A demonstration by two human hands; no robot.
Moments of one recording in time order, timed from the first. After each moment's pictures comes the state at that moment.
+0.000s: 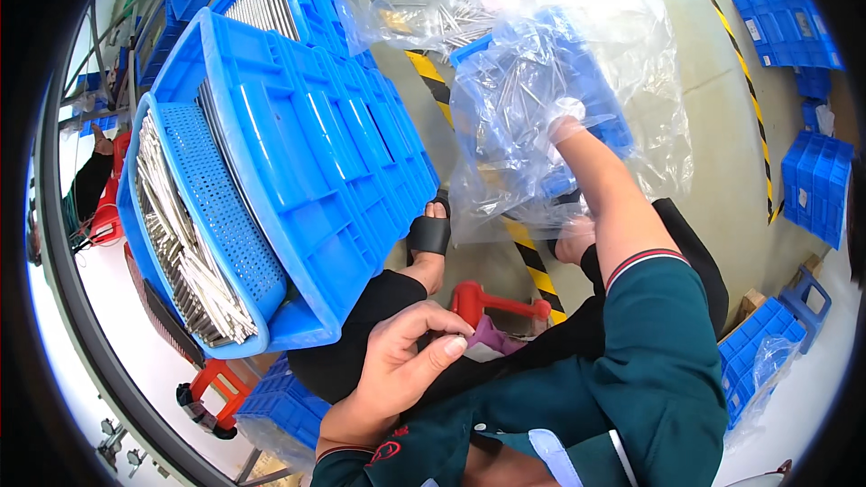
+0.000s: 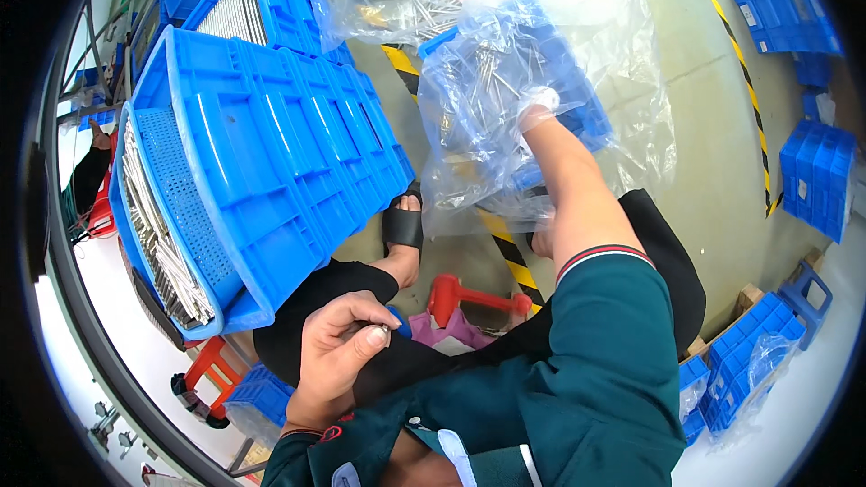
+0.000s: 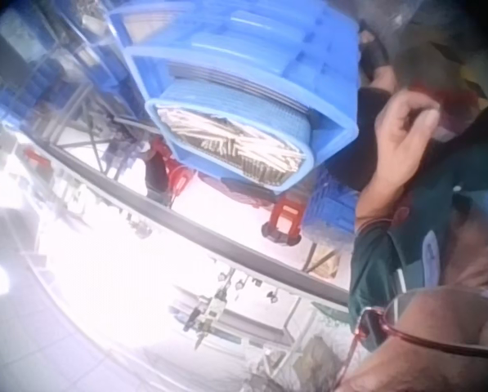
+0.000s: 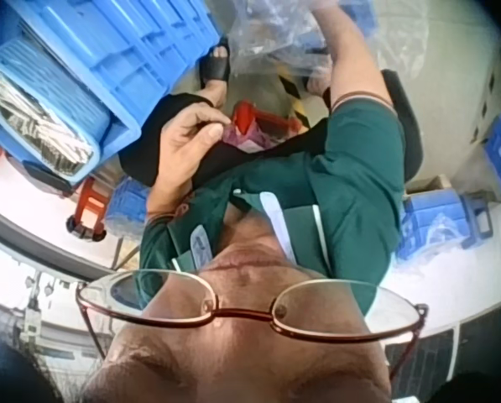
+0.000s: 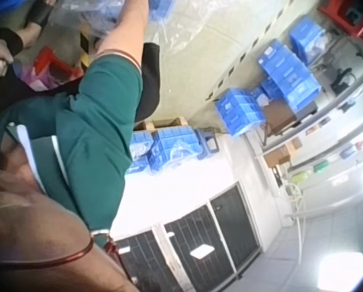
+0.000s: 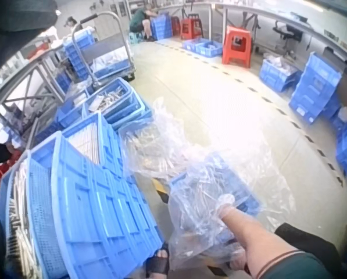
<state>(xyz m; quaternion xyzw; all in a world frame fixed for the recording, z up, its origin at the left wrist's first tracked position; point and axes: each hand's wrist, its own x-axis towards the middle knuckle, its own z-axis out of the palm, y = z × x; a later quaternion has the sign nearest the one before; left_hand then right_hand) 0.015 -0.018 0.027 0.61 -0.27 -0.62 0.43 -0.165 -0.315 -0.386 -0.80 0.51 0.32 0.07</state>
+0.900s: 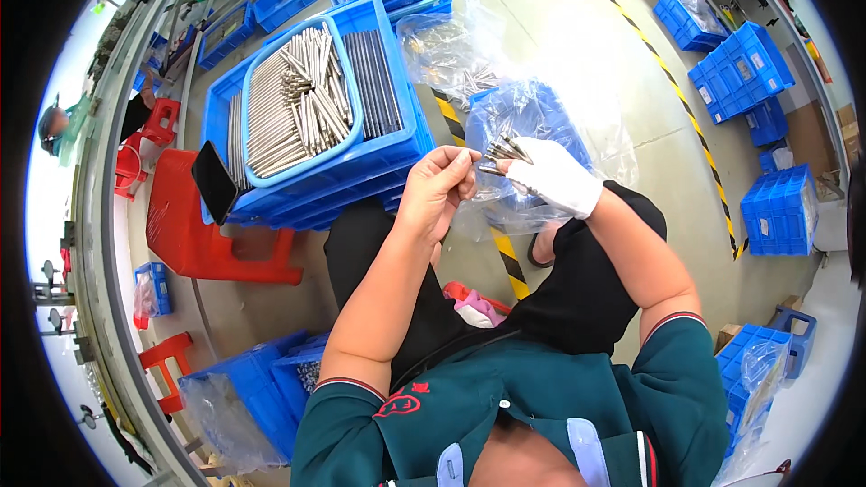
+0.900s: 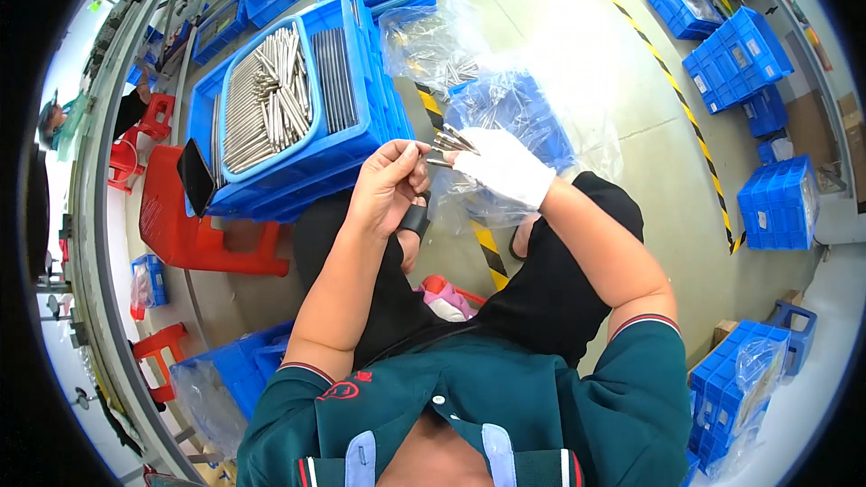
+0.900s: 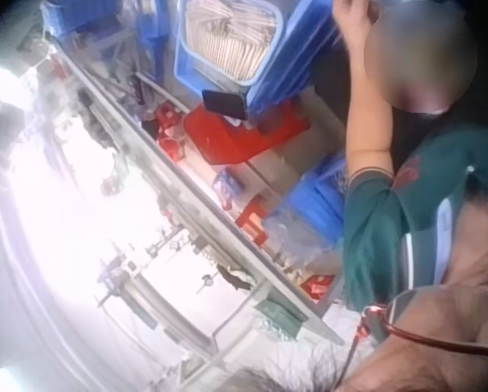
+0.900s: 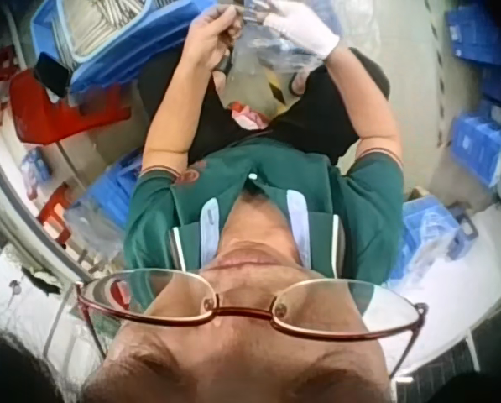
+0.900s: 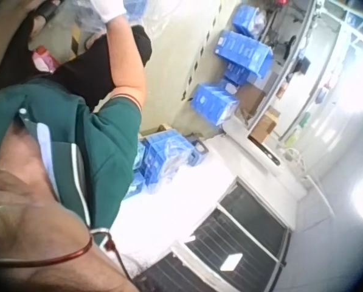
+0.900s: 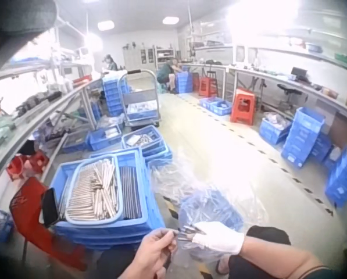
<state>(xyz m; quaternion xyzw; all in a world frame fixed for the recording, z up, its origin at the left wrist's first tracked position) -0.002 0.006 0.009 0.37 -0.20 -0.62 0.67 -0.172 -0.104 0.060 -0.78 0.29 -0.09 0.54</state>
